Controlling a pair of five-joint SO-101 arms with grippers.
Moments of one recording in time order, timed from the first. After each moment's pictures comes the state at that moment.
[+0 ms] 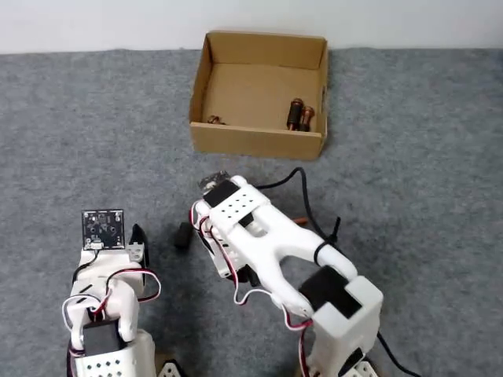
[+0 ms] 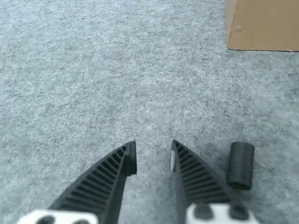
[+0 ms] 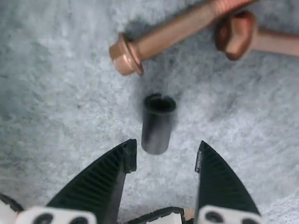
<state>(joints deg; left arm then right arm) -14.8 -102.9 96.7 55.3 -0.7 -43.9 15.6 11.6 85.1 -17.7</state>
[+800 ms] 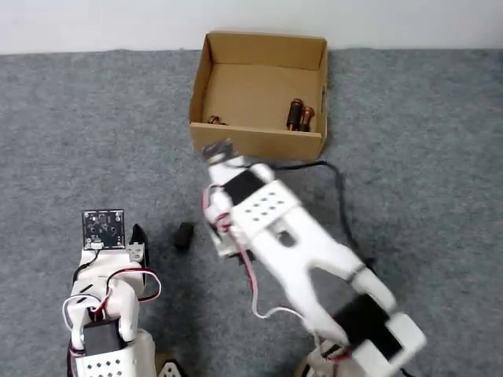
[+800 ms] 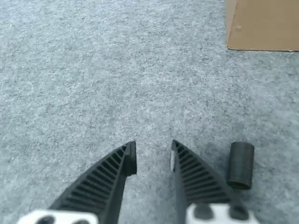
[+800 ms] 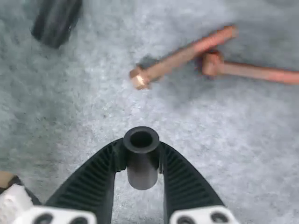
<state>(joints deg) -14.8 -102.9 96.7 55.3 -0.7 -40.5 -3.5 11.7 86.2 -17.7</state>
